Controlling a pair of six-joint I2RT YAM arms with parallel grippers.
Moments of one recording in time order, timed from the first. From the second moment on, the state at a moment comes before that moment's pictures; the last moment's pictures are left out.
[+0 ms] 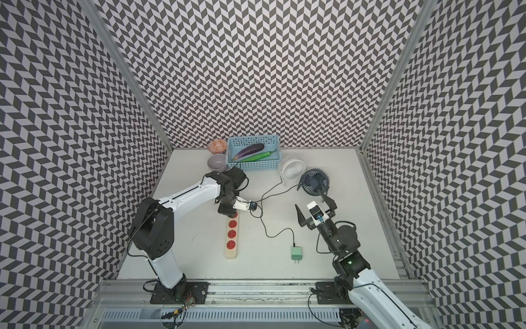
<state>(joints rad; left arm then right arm) -0.54 1.83 1.40 -1.06 -0.05 1.18 0.48 0.54 0.17 0.48 0.02 -0.38</state>
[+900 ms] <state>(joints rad) -0.48 1.85 1.37 -1.02 0.06 1.17 0.48 0.54 0.17 0.48 0.03 -0.39</state>
